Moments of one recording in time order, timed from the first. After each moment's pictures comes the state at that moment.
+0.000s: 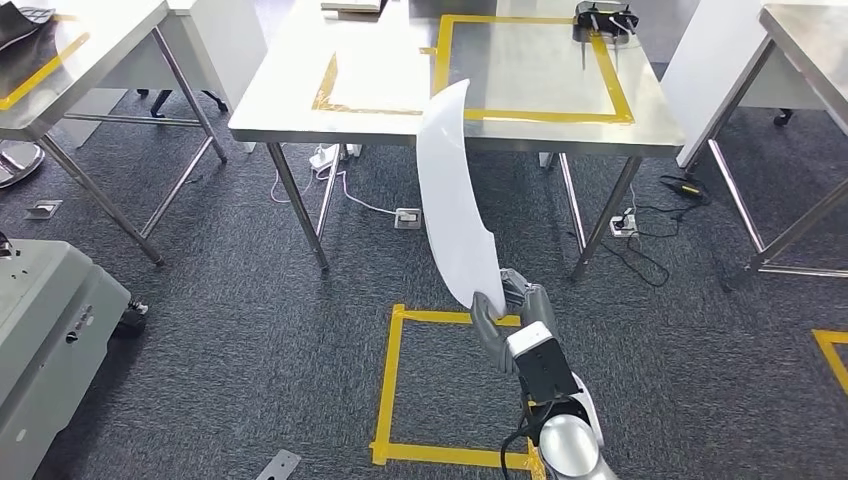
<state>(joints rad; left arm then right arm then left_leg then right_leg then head) -0.14 -0.16 0.56 -0.19 -1.02 0.22 0.05 -0.11 0.11 0.55 -1.46 0.26 -0.21 -0.42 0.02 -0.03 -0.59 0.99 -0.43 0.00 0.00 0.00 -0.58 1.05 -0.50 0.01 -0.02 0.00</state>
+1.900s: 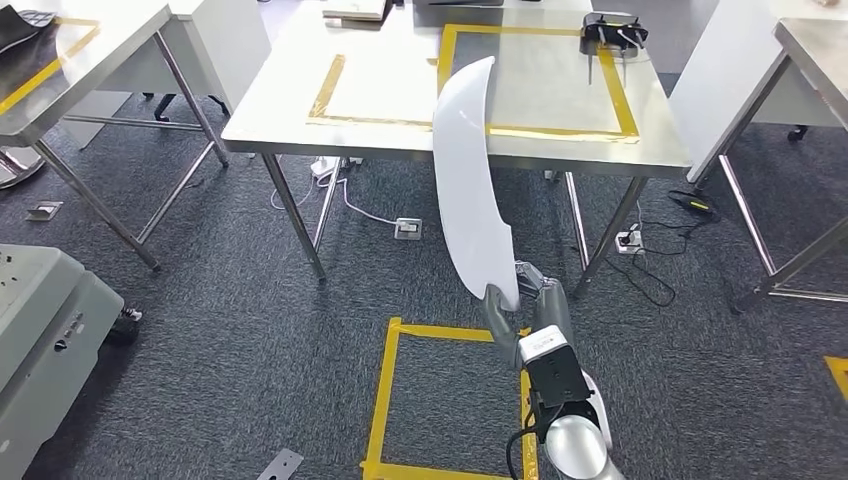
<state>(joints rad) -0.14 -0.15 0.56 -0.18 -1.05 0.21 0.05 -0.10 0.10 0.55 -1.52 0.28 -0.26 -0.43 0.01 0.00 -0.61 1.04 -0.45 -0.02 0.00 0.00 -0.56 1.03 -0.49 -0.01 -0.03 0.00</state>
